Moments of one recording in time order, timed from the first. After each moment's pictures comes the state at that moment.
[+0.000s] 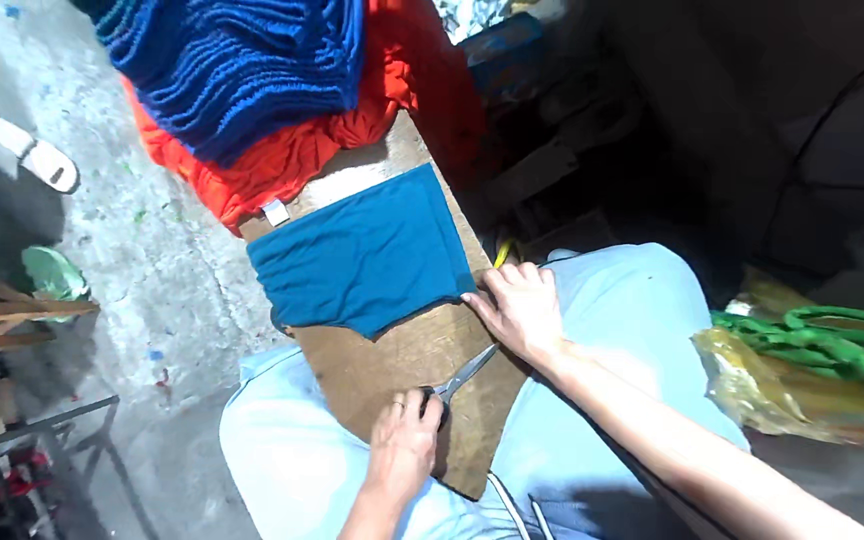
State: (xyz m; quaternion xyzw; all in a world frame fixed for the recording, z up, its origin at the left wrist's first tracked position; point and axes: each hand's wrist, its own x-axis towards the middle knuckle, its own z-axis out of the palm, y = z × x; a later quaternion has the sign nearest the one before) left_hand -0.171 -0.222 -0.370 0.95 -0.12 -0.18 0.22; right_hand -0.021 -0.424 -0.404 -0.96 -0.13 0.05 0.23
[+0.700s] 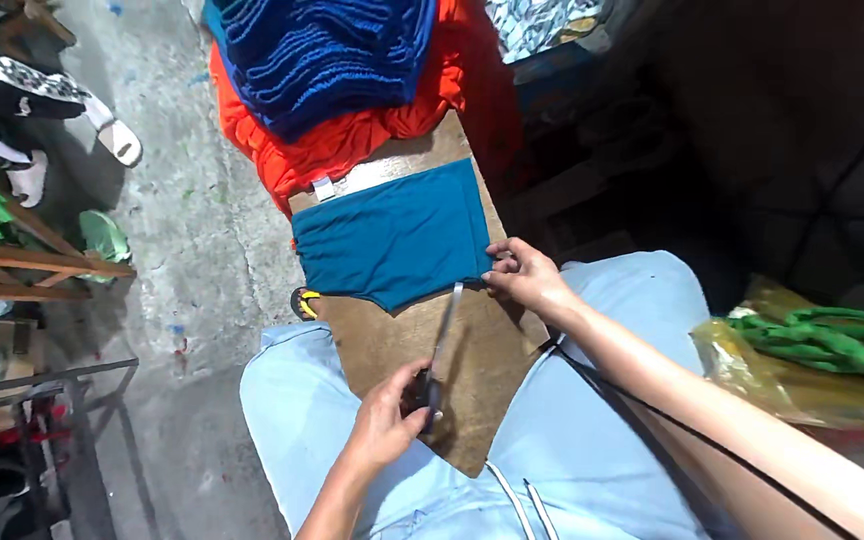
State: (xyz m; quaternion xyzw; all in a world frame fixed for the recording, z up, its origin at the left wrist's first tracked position) left_hand -0.171 -0.184 -0.335 0.80 0.08 -0.27 0.53; right_hand 0.008 -0.415 -0.387 -0.80 0.06 0.30 0.52
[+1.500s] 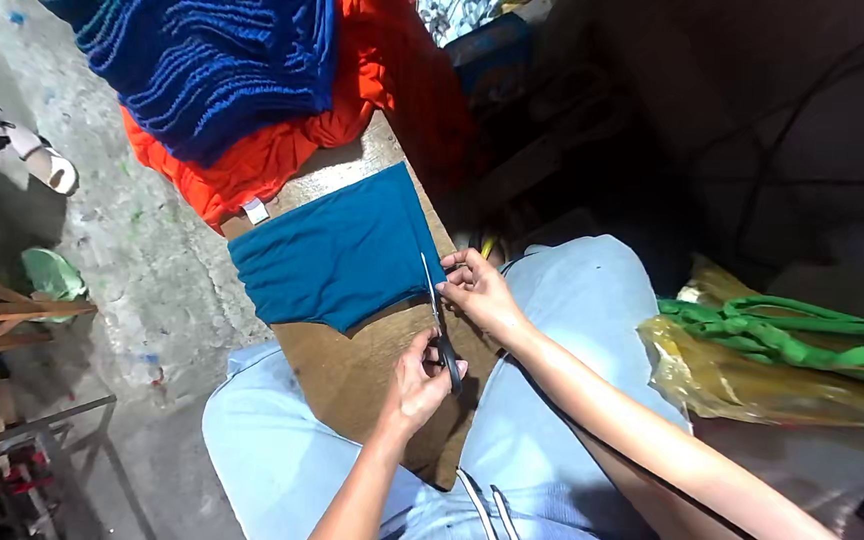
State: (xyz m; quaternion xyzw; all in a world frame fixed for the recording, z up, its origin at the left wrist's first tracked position) left_hand -0.098 -0.273 -0.356 0.70 0.19 -0.34 0.60; right_hand -0.009 -0.416 -0.389 -0.74 0.10 0.25 0.61
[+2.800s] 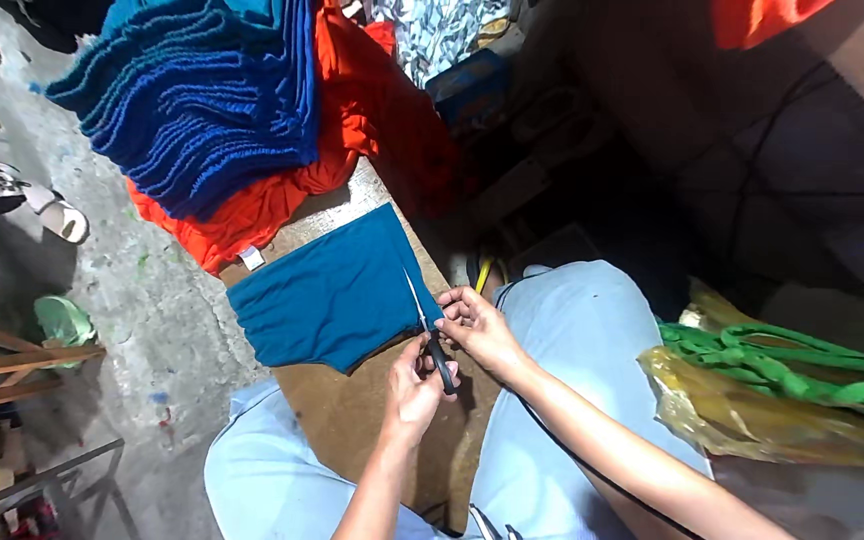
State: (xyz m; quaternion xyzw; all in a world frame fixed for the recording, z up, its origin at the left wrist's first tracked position) left_hand -0.056 -0.288 -0.345 0.66 0.28 -0.29 0.64; right_hand -0.015 -0.423 -0.392 -0.73 0.10 0.23 0.64
